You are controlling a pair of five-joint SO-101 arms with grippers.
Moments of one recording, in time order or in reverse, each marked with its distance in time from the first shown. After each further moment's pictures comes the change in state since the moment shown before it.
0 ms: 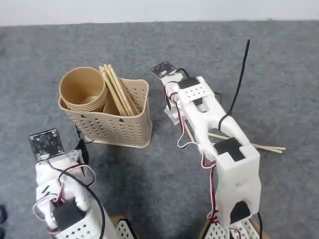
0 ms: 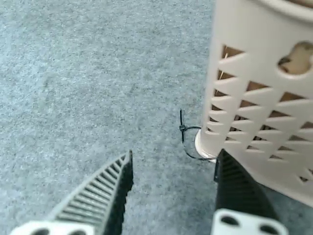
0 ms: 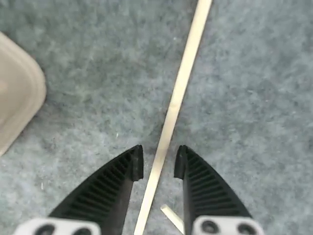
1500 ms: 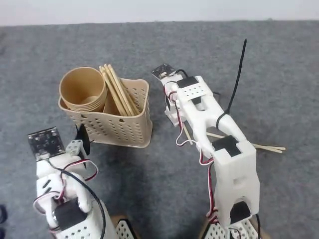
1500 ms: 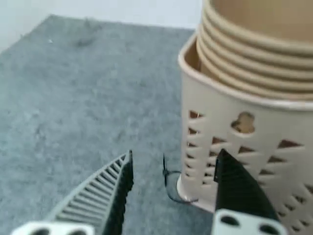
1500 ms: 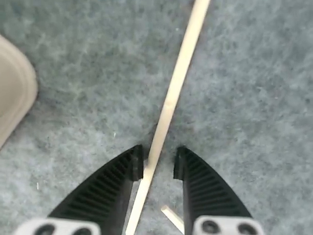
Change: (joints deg) left arm 5.5 0.0 -2.1 -7.3 4.1; right arm 0.1 4.9 -4.0 2.8 0.0
